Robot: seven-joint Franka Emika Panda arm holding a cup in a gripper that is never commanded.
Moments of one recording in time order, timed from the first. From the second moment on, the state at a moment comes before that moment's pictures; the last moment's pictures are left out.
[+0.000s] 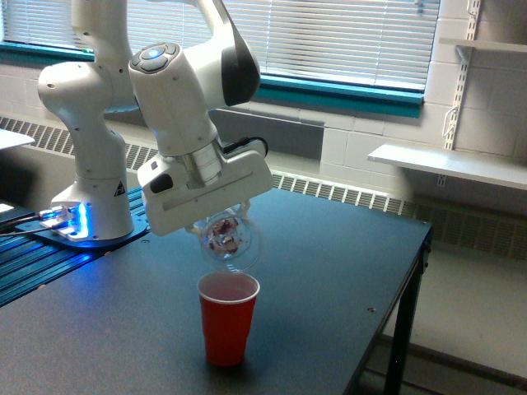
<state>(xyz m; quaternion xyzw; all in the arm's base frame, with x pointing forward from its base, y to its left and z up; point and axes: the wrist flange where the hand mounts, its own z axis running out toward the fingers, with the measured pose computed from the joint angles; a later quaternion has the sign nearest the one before) 0.430 -0.245 0.281 -0.69 0.70 0.05 0.20</state>
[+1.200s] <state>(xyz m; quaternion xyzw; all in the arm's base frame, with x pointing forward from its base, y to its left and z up) 0.416 -0.256 0.284 -0.63 0.73 0.09 0.25</state>
